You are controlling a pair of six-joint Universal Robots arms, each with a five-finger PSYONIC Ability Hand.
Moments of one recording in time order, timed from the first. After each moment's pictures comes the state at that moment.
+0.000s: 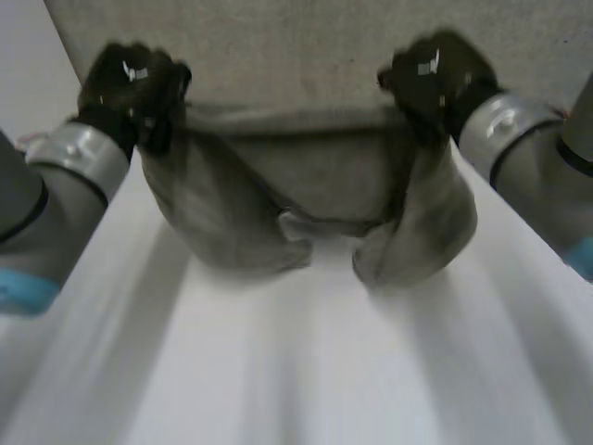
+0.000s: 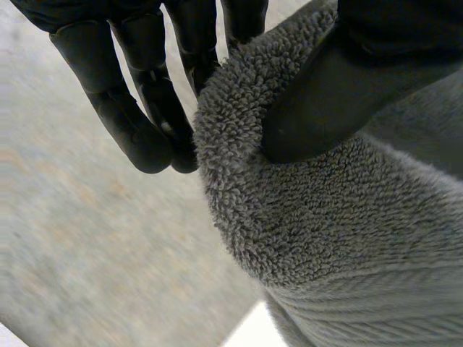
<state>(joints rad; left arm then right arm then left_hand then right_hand) 4.31 -1.79 -1.36 3.30 -1.51 3.59 2.04 -1.24 1.08 0.07 1.40 2.45 1.41 1.48 1.54 1.51 1.46 1.20 1.33 1.33 1.33 1.12</state>
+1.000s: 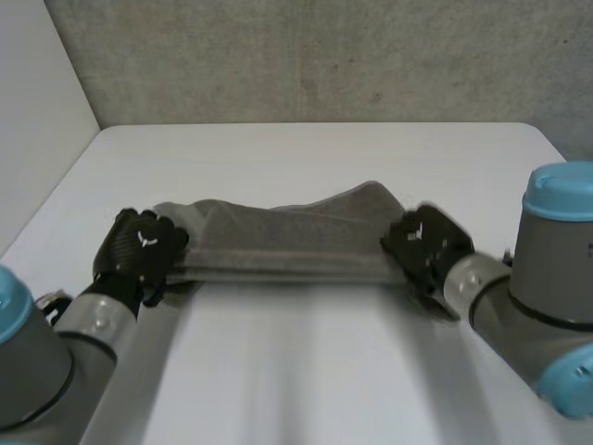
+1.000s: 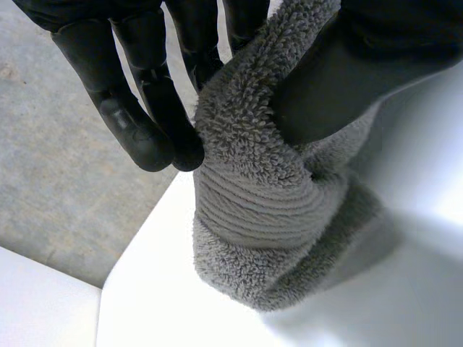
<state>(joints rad) 4.35 -1.69 -2.06 3.61 -1.54 3.79 2.03 -1.24 1.60 0.09 1.45 2.32 1.42 1.51 1.55 1.51 1.50 1.20 1.33 1.33 1.33 1.13</state>
